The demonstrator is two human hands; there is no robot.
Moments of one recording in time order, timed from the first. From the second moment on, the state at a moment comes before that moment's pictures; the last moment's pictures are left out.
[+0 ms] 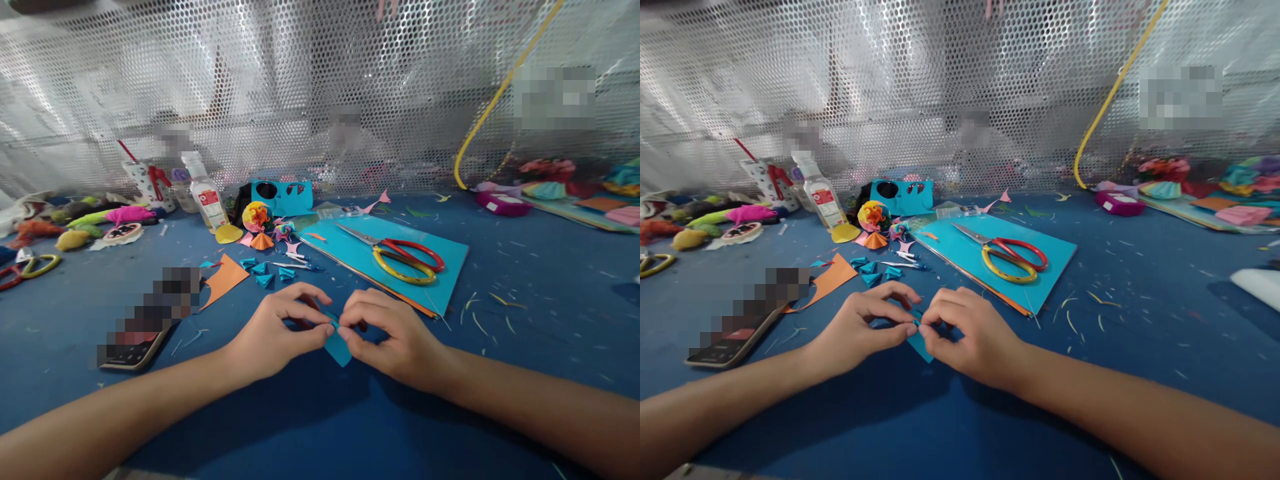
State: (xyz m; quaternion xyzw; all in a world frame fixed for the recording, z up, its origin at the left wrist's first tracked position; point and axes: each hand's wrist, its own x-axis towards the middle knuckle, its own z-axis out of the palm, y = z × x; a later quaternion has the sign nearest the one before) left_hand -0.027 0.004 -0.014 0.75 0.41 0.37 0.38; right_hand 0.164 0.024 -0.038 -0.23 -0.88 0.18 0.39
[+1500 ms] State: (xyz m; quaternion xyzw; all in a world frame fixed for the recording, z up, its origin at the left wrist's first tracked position) left_hand -0.027 0.006 -0.015 0.72 0.47 0.32 0.41; right_hand 0.163 0.024 -0.036 -0.31 -0.84 0.26 0.37
